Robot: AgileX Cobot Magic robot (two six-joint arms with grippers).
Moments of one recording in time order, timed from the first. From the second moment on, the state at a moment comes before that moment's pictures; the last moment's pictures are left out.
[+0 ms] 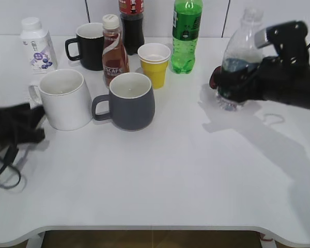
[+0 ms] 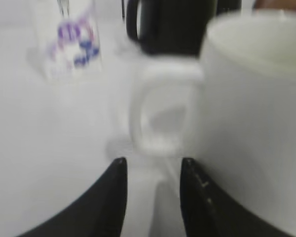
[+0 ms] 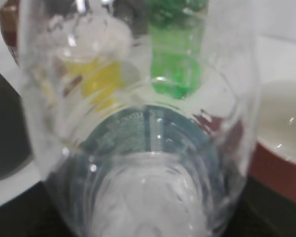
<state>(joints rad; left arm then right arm) -0.12 1.94 -0.39 0.19 -1.22 -0.07 0.21 1.71 -0.71 -0.69 -0.66 0.54</state>
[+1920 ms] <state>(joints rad) -0.15 0.11 -0.57 0.15 0.92 -0.12 0.21 0.58 -0.42 -1.69 0.12 1.18</state>
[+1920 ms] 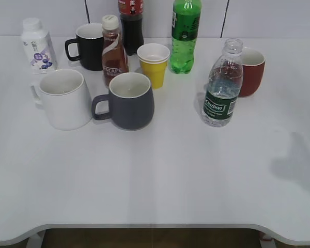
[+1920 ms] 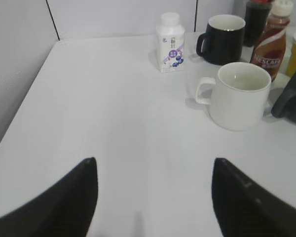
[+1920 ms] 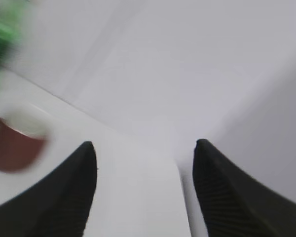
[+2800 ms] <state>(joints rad) -0.15 0.03 -0.53 0.14 1.06 -0.12 0.21 0.02 -0.55 0.05 1.19 -0.05</state>
